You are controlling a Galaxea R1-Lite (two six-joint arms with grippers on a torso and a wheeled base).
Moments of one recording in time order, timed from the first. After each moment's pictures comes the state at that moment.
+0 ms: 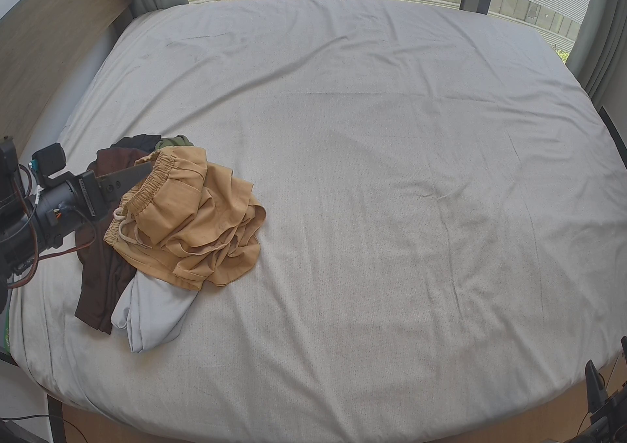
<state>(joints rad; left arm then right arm) -0.02 1.43 -0.67 -0.63 -0.38 -0.24 0.00 0.02 -0.02 0.00 0.01 -0.01</state>
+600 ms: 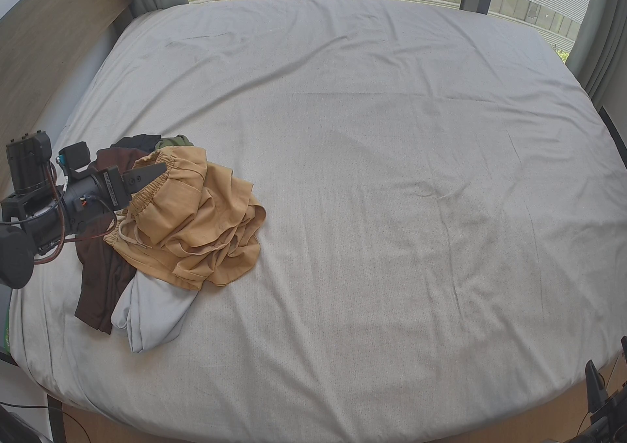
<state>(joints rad) 0.01 1.62 -0.78 -0.65 -0.39 -0.24 0.00 0.02 -0.02 0.00 0.01 -0.01</state>
